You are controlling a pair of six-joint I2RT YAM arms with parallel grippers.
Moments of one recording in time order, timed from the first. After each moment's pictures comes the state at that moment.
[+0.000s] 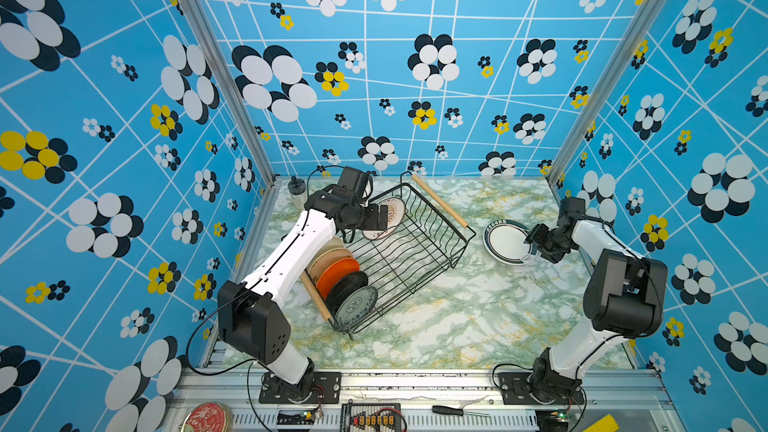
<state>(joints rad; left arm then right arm) -0.40 1.60 1.54 -0.89 0.07 -0.30 -0.28 1.76 1.22 -0.69 -0.16 0.43</state>
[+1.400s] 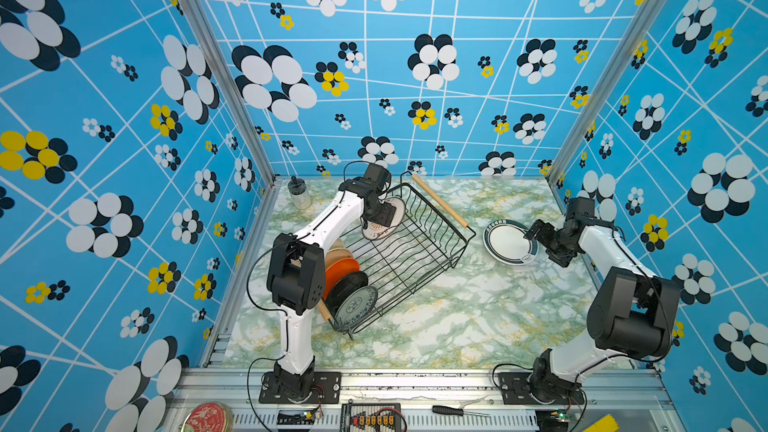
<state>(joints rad) -0.41 2.00 1.77 -0.84 -0.05 -0.01 -0.29 1.61 1.17 -0.71 -0.19 0.41</state>
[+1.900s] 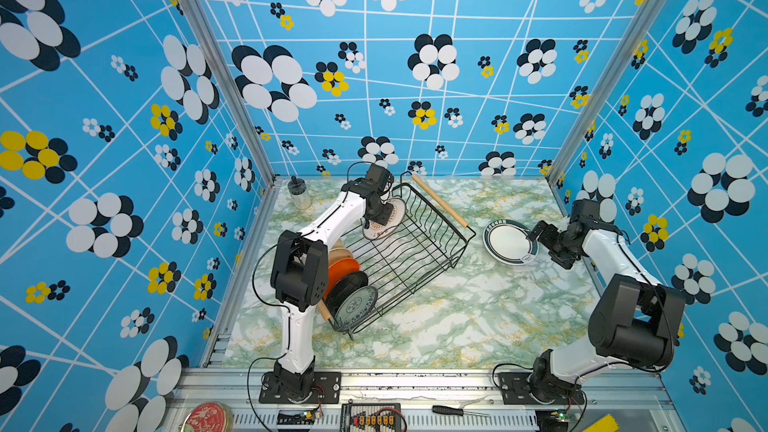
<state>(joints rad) -0.41 2.04 1.77 -0.79 -0.04 0.05 -0.31 1.56 1.14 -0.71 -0.20 0.40</state>
